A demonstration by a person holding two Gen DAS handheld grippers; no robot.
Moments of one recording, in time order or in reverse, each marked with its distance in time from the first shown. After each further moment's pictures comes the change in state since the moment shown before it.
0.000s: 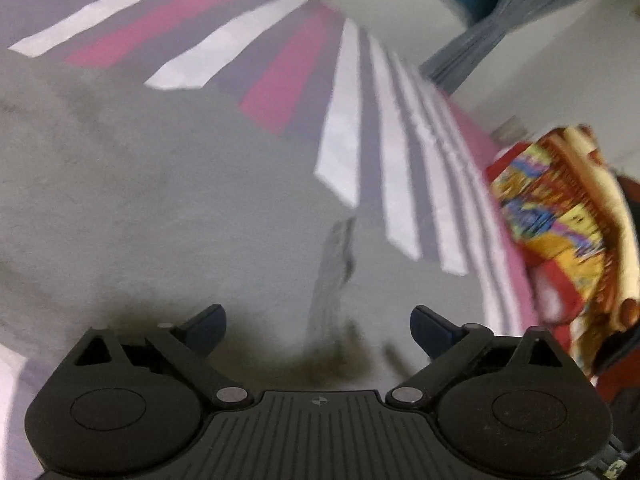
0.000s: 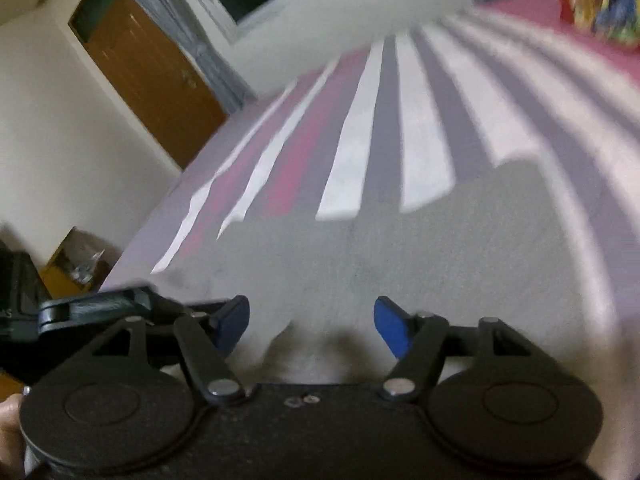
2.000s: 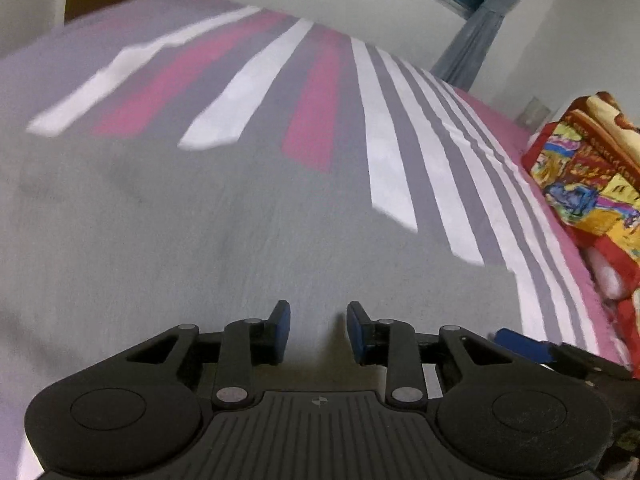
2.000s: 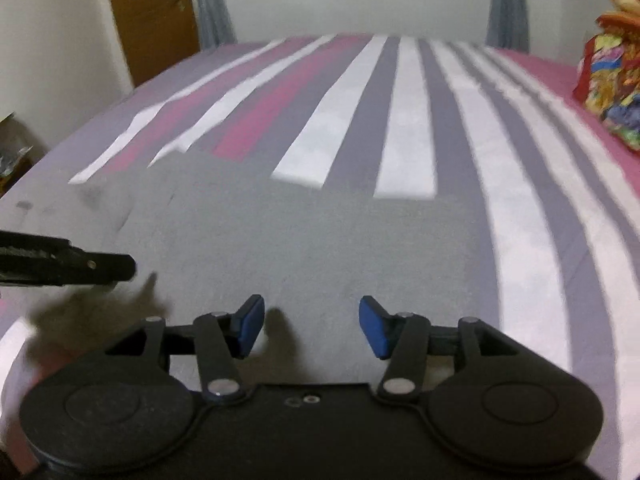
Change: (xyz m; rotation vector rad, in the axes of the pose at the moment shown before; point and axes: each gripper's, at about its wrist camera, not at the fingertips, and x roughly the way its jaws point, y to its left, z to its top) left arm -0.001 0.007 0.026 0.186 -0.079 0.188; right arm 0.083 0.044 -0.004 -0.305 0.112 -0.247
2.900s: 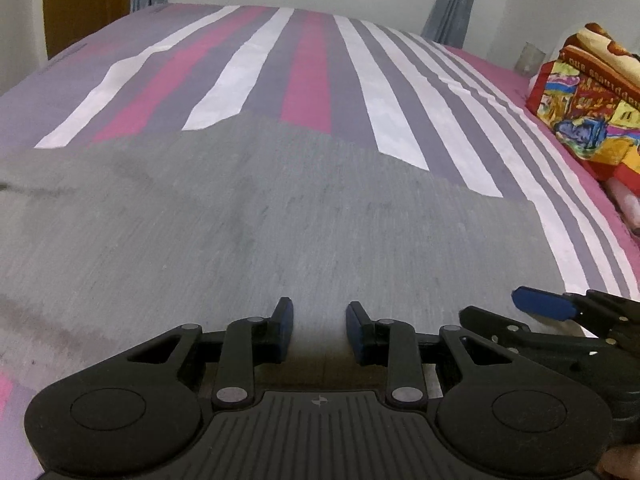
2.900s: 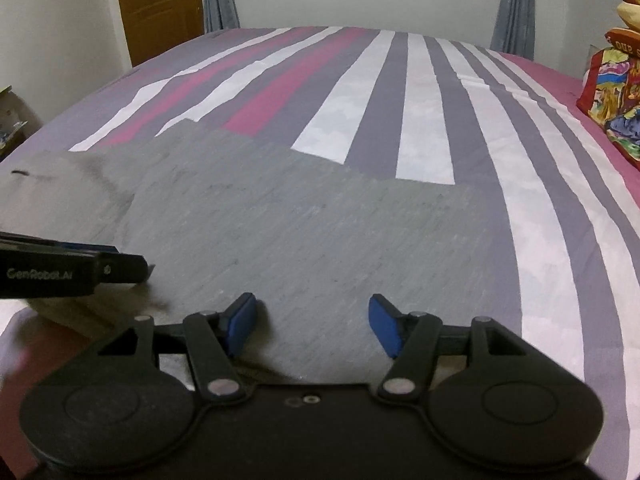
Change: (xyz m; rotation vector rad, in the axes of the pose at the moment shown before) left arm -0.010 -0.008 -0.036 0.147 0.021 0.075; right arm 0.007 0.030 -0.023 -0.057 0.051 -0.023
